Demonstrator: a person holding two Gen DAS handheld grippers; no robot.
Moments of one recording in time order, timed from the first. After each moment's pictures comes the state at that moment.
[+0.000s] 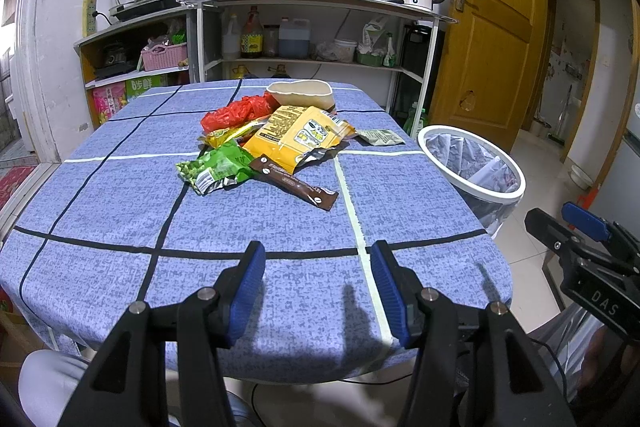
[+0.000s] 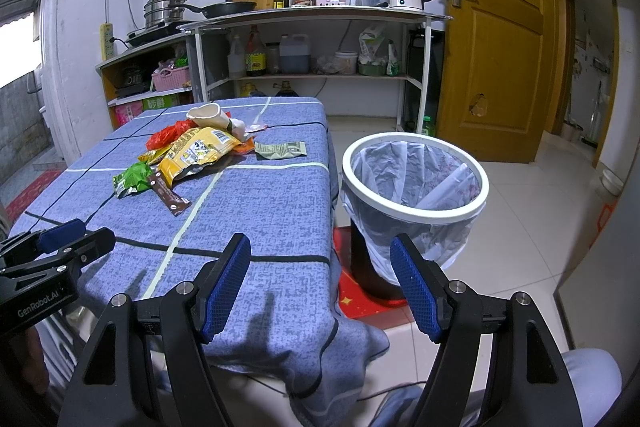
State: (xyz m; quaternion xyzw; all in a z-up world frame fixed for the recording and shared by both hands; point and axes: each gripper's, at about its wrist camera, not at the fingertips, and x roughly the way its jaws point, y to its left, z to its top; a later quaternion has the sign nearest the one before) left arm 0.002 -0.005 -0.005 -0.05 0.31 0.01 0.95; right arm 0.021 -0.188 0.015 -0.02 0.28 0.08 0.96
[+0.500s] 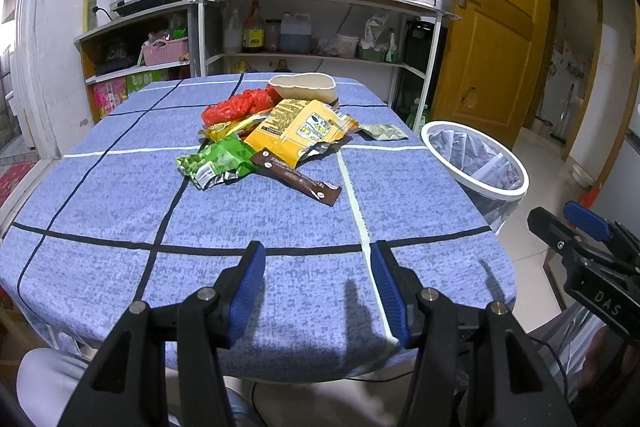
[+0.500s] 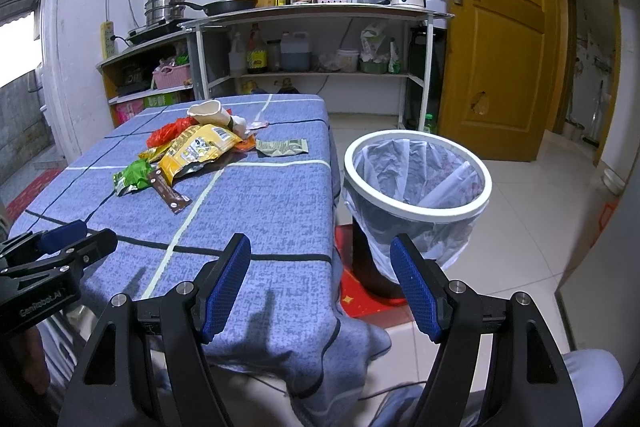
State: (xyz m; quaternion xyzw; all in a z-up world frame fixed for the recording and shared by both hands) left arm 0.001 -0.007 -0.011 -0.05 0.32 0.01 0.95; right arm 0.022 -0.188 0.011 -0.02 0.28 0.08 0.95
